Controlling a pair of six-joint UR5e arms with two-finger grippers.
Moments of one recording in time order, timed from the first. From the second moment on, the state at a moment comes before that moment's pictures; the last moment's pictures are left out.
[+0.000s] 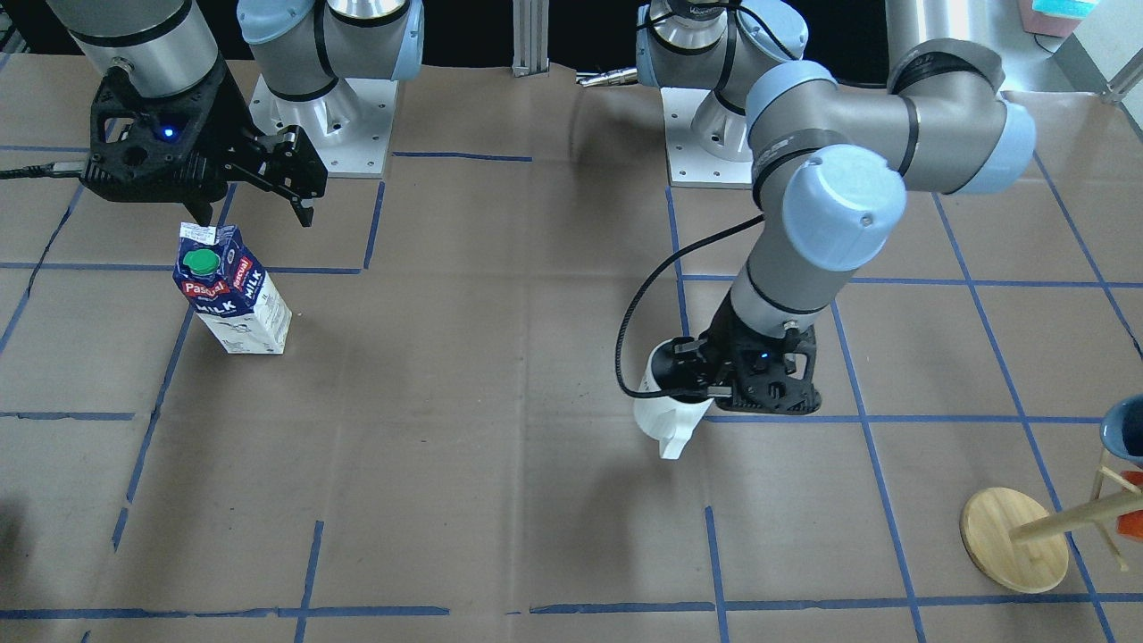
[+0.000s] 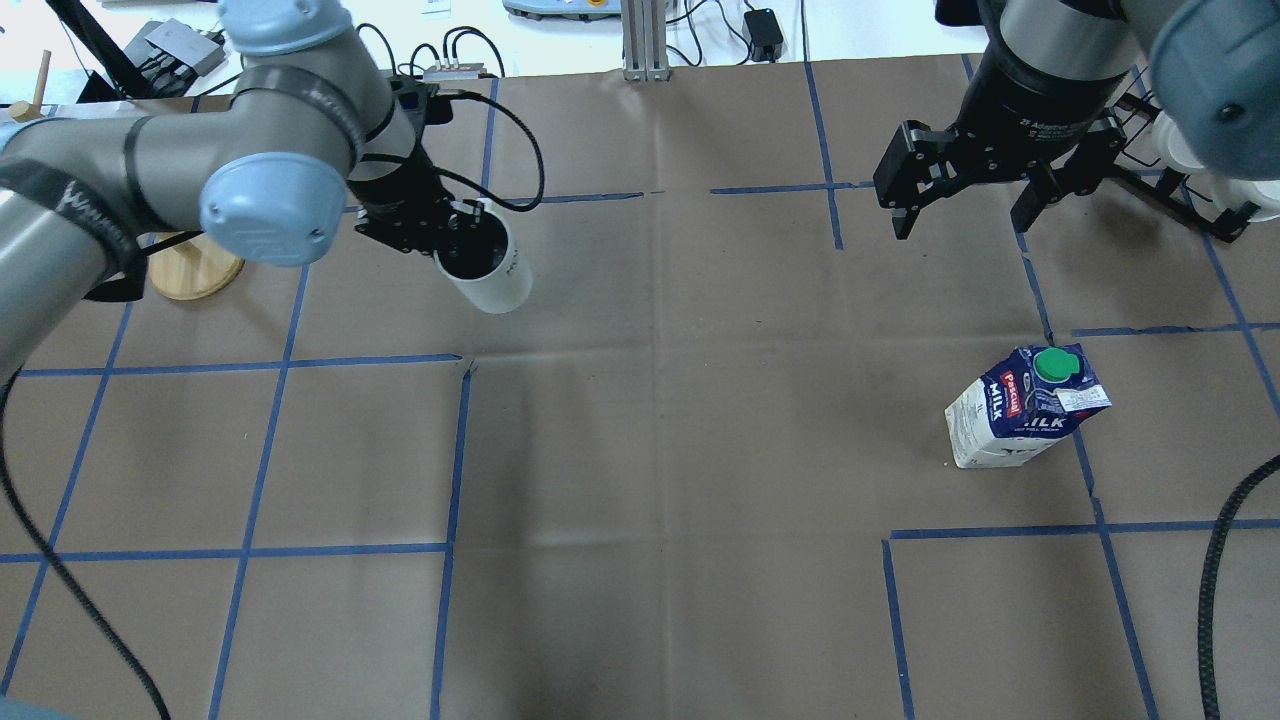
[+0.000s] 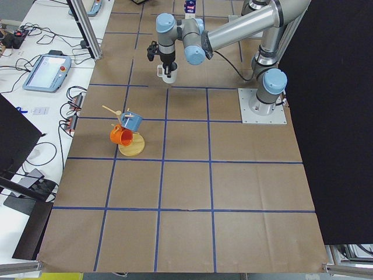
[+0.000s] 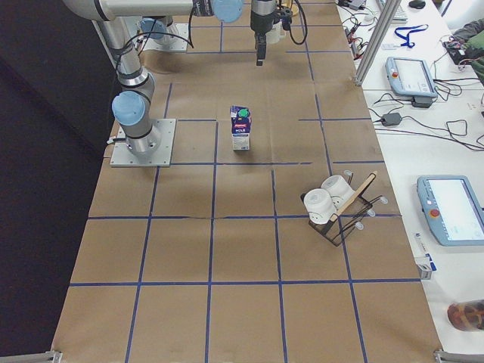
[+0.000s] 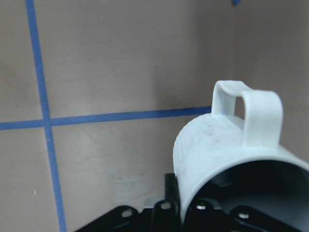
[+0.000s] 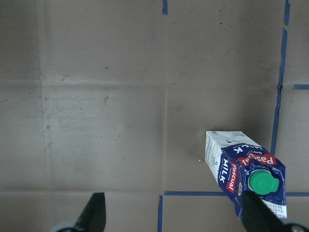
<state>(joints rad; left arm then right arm) -1.64 -1.89 -1.60 -1.20 1.53 -0.01 1.56 -1.57 1.55 -1.53 -1.57 -0.03</state>
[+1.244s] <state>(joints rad) -1.78 -2.31 -1.17 -1.30 1.57 -0.15 1.56 -1.57 1.55 -1.53 -1.57 -0.03</state>
